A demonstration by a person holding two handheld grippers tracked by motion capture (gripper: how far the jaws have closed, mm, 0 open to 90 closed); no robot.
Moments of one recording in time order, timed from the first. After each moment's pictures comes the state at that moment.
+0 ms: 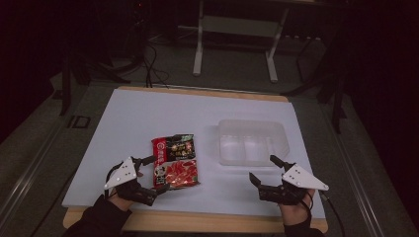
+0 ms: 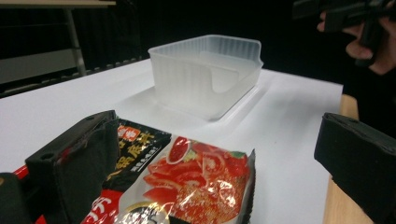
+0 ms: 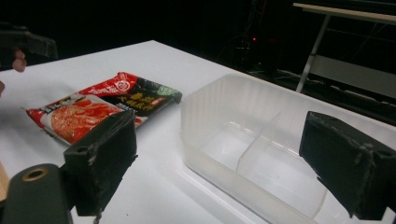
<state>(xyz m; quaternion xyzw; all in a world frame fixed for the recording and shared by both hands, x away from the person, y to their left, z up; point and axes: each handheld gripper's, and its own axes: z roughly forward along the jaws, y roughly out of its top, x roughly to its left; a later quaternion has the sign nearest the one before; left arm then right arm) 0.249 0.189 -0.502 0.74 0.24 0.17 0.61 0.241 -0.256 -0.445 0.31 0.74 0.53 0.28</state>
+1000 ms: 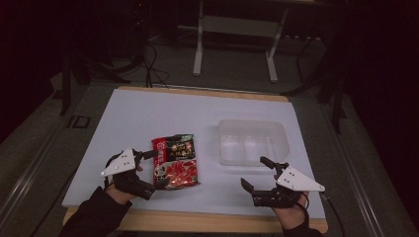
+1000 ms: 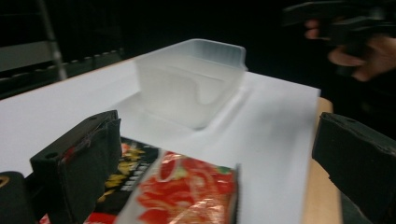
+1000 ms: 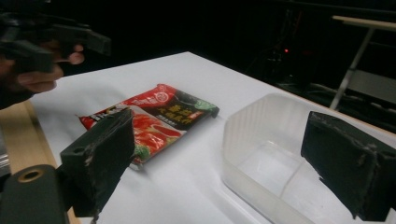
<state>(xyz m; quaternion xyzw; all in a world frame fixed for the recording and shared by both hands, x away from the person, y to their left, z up) 0.265 0.193 -0.470 0.75 0.23 0.14 0.60 0.231 -0.237 -0.435 0.26 0.75 0.56 0.25</state>
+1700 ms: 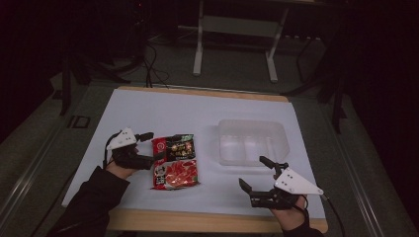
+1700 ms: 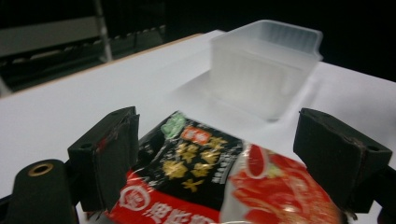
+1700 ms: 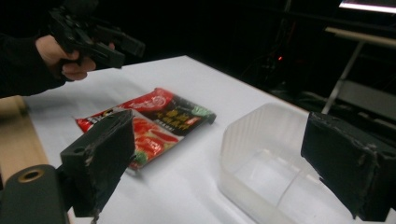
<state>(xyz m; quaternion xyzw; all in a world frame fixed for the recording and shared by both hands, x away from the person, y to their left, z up) 0.327 0.211 -0.476 0.76 0.30 0.17 0.55 0.225 -0.230 -0.429 0.25 0.75 0.56 0.26</state>
